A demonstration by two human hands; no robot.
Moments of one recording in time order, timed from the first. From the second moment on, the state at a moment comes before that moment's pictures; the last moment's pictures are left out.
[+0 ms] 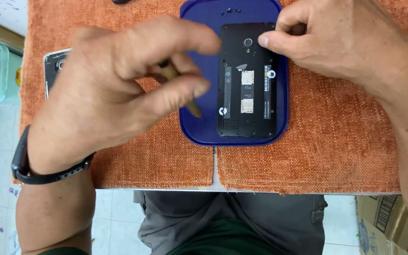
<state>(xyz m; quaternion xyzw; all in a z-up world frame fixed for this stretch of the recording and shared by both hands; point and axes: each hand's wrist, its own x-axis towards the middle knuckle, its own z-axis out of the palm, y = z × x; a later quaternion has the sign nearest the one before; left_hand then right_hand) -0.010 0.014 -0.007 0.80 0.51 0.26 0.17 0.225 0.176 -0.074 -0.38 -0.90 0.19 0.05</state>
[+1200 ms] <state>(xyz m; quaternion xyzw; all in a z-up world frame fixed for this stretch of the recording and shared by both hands) 0.013 0.007 -0.015 0.87 0.36 0.26 0.21 0.224 0.175 -0.072 -0.38 -0.90 0.20 0.04</state>
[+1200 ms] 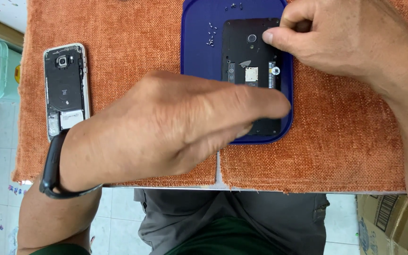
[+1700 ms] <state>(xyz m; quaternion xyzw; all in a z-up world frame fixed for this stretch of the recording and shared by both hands) 0.016 -0.003 -0.009 0.89 0.39 0.14 0.20 0.224 0.175 -0.076 -0.41 -0.89 0.19 0.03</state>
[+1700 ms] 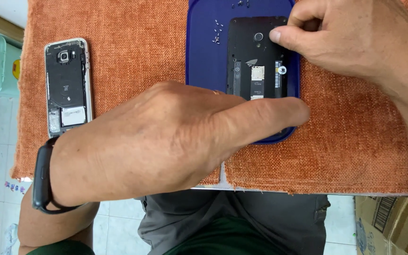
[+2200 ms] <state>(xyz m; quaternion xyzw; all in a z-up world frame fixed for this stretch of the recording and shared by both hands) 0.029 0.005 -0.014 0.89 0.41 0.18 0.10 0.227 0.180 -0.086 -0.36 -0.91 0.17 0.08</state>
